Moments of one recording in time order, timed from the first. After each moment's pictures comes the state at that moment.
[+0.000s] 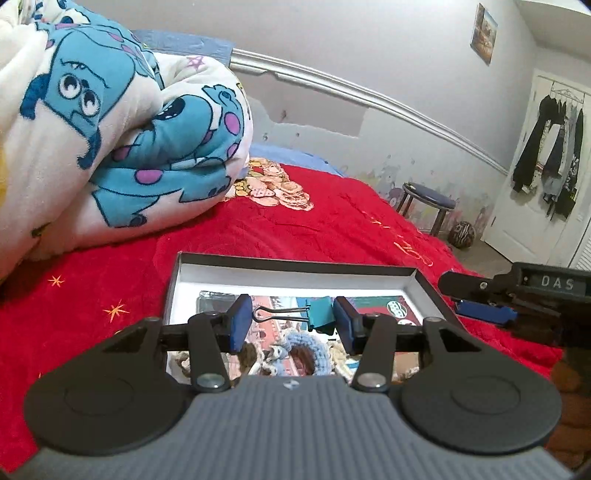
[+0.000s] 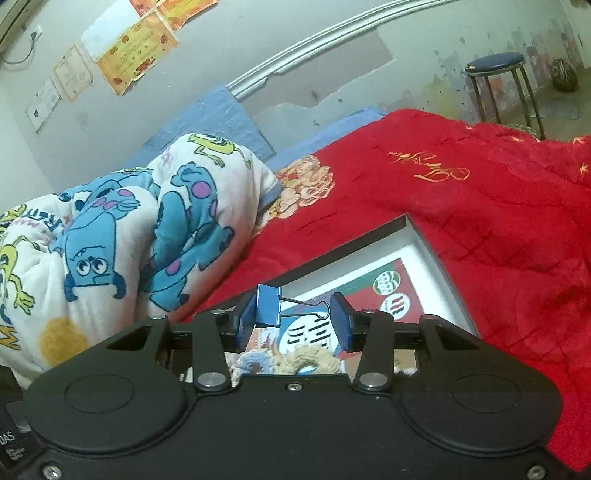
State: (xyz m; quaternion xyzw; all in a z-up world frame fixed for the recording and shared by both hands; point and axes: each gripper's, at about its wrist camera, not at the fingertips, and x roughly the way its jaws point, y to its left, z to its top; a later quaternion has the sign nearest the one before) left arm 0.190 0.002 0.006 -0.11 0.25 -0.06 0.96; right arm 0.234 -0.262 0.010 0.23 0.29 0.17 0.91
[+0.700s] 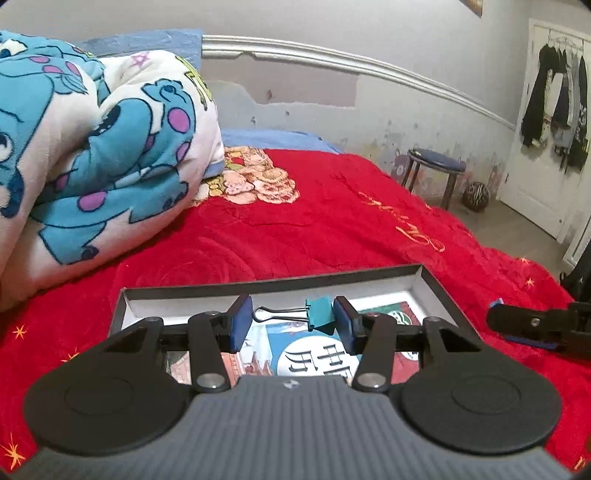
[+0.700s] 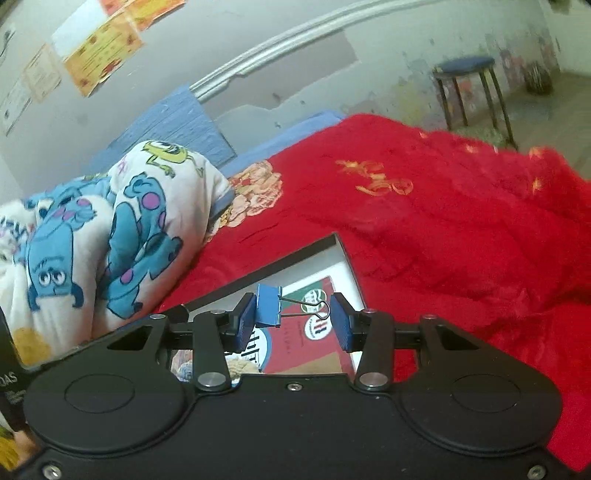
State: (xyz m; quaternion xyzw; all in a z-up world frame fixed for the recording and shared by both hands) left arm 0.262 -0.056 0.007 -0.03 0.29 -0.05 0.96; right arm 0.247 -0.320 -0.001 0.24 0.32 0.13 0.91
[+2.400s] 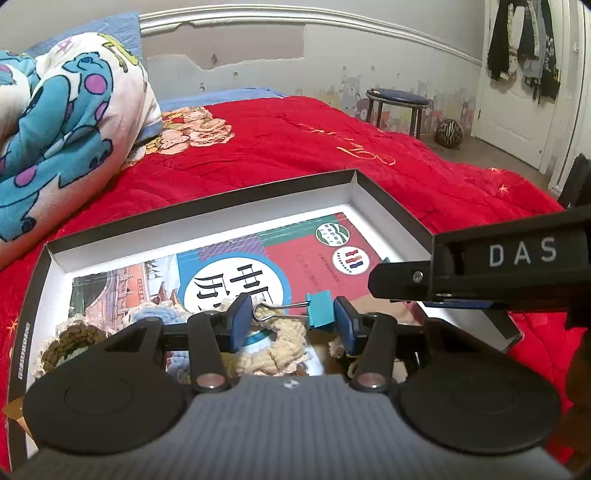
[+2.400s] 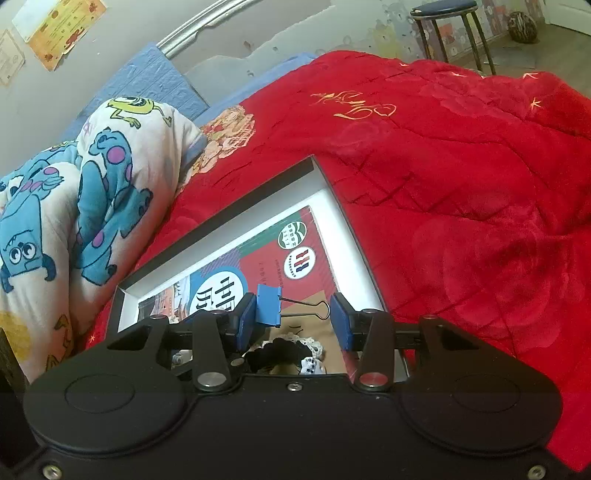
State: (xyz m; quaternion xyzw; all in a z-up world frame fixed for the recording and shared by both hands) left arm 0.245 -0.123 -0.044 0.04 0.34 -0.10 0.94; right arm 0.256 -0.302 -0.040 0.24 0.40 0.11 0.88
